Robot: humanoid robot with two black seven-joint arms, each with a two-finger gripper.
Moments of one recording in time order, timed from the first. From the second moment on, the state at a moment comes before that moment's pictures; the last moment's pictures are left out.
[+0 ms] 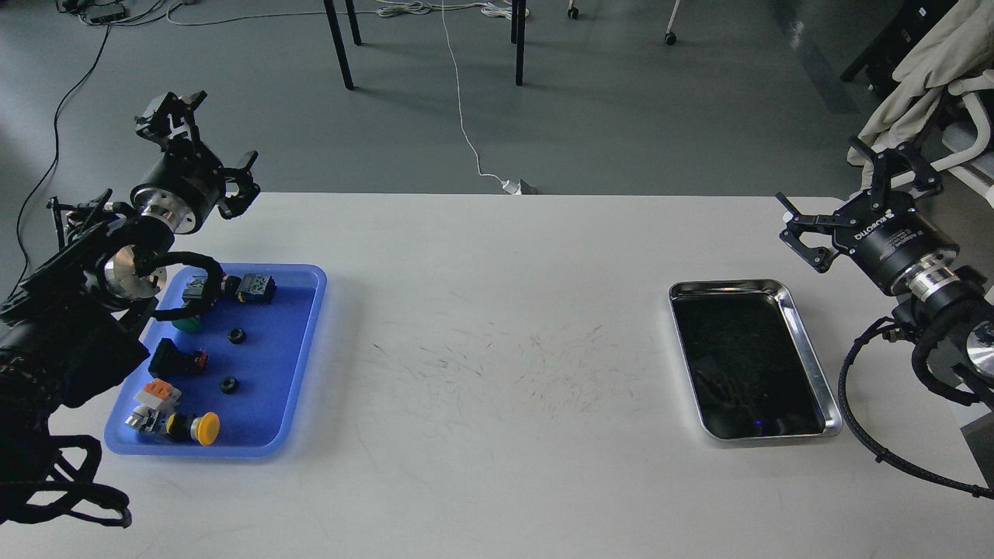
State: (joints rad) left arm -0.87 0.30 -0.70 -0.32 0.00 -0.42 -0.23; right arm 0.45 -0.66 0.91 1.04 0.31 0.41 0.02
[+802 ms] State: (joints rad) left arm -0.89 0.81 -0.53 -1.08 0.71 -0.43 -0.23; right arm 0.46 -0.68 0.90 1.05 0.30 0.42 0.02
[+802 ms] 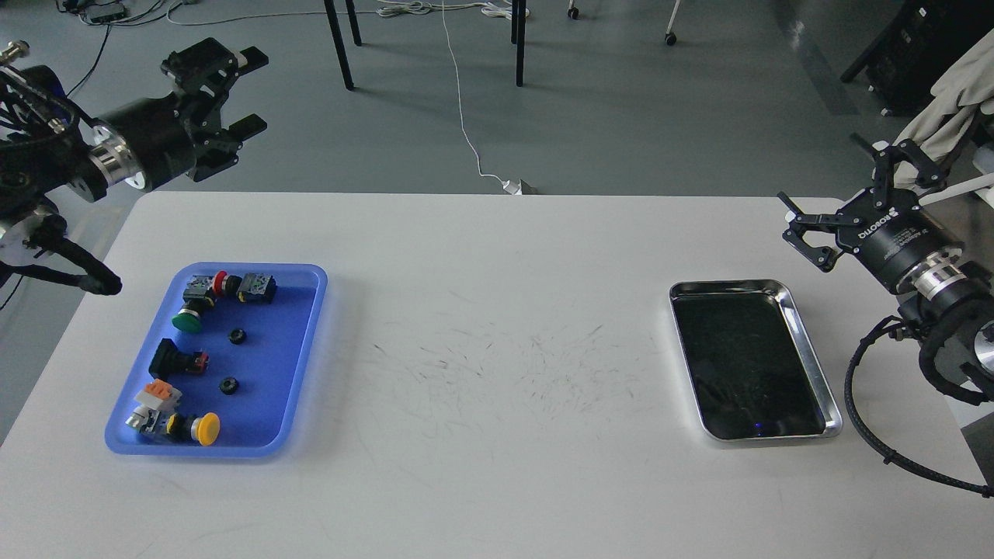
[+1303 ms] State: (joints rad) left arm -0.82 1.04 -0.28 -1.43 1.55 -0.26 -0.23; right arm 0.46 -0.68 0.90 1.04 0.30 0.43 0.02
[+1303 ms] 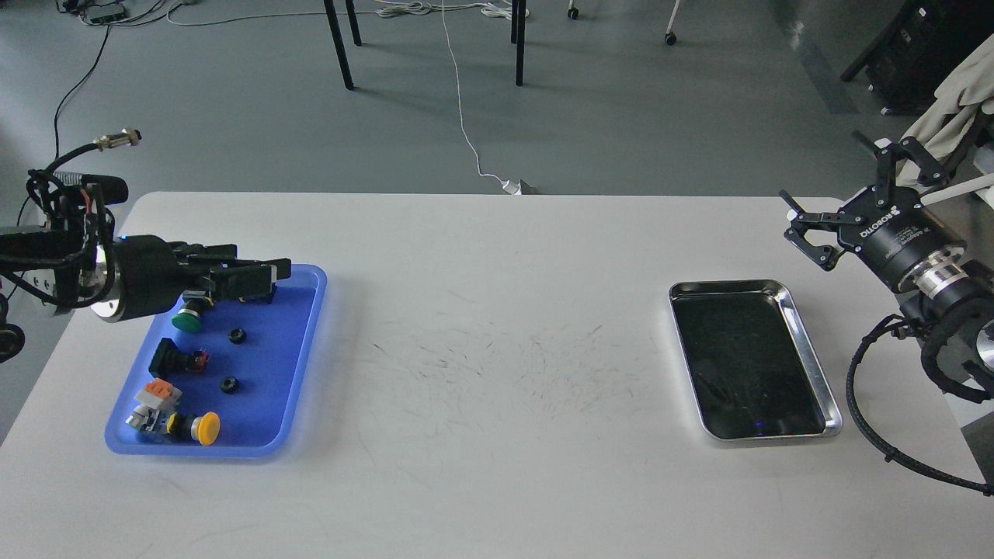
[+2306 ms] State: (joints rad) left arm -0.77 0.78 -0.11 -0.95 1.68 -0.15 -0.34; right arm 0.46 -0.68 0.89 1.03 0.29 0.42 0.02
